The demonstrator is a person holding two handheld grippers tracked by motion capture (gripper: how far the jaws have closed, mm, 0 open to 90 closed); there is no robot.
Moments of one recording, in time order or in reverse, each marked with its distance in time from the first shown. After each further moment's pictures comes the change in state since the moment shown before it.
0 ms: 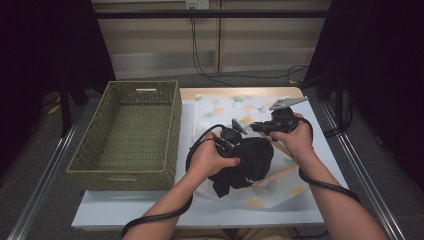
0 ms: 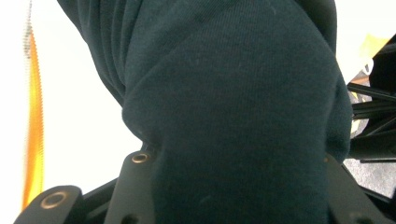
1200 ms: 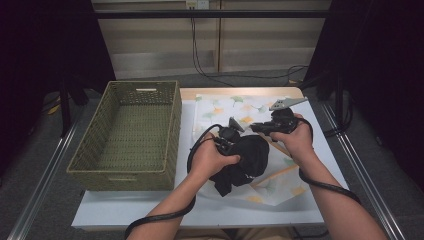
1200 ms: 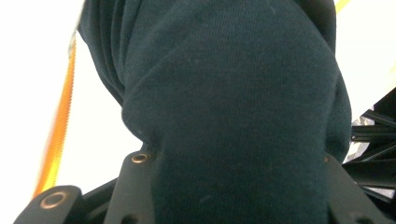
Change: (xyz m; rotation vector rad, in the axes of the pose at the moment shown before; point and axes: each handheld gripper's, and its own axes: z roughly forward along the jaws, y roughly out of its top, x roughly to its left) left arm 0.008 0.002 0.004 -0.025 0.034 -0.109; right arm 0.002 -0.001 -0.001 0.004 0.002 0.005
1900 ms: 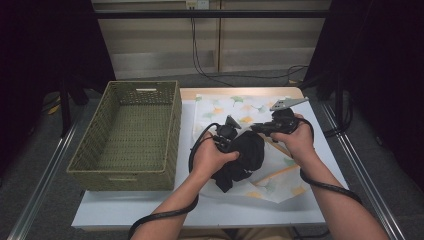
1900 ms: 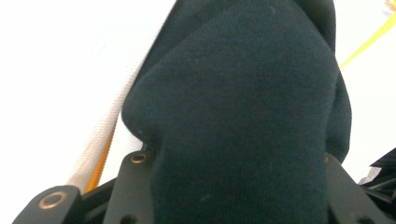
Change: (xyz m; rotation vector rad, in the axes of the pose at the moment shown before) left arm 0.015 0.003 0.007 -0.039 0.052 -0.069; right arm 0.000 0.000 -0.002 0.003 0.011 -0.004
